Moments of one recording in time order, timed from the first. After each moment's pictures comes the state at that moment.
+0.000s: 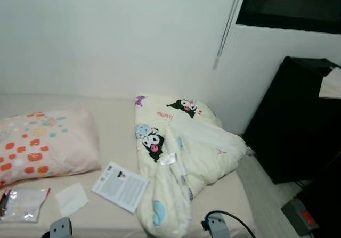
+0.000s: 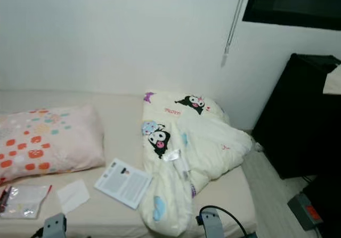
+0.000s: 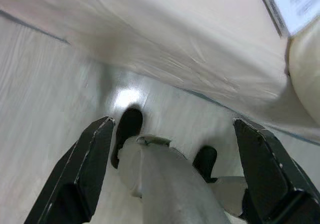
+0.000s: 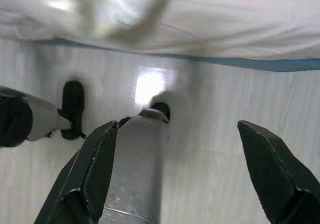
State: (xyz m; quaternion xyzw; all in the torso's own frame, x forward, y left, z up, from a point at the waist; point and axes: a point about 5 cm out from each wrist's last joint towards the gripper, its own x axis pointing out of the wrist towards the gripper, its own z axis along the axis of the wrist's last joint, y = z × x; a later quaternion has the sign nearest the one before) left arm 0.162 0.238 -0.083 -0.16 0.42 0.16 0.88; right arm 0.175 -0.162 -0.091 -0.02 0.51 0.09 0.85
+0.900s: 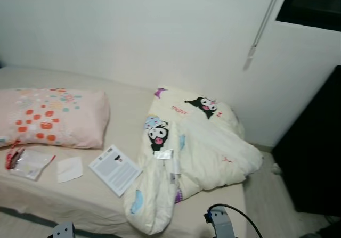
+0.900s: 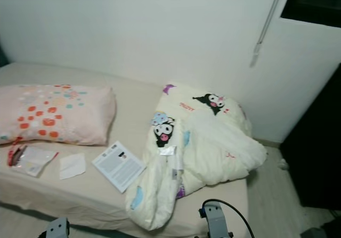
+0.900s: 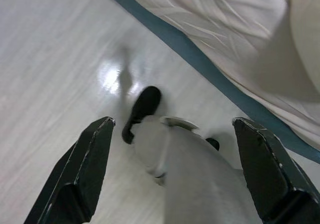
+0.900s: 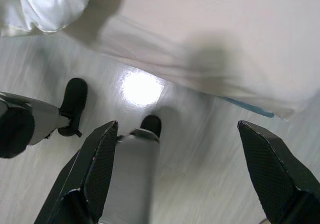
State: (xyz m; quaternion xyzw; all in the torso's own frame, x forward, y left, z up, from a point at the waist) left arm 0.158 0.230 -0.087 -0.16 0.43 0.16 0.87; right arm 0.189 -0.172 -0.083 -0.04 0.49 0.08 0.87
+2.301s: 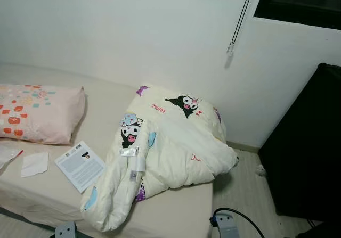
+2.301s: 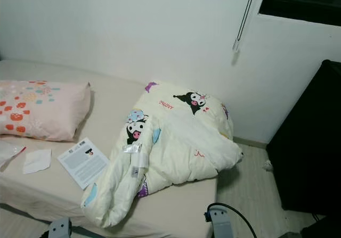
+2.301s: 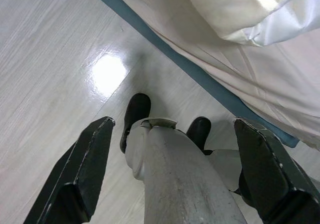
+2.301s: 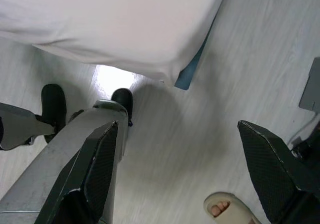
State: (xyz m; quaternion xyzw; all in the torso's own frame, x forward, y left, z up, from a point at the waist) left arm 0.157 0.227 -0.088 -0.16 0.43 0.16 0.87; right arm 0.180 -0.180 -0.088 -0.04 0.51 0.04 0.86
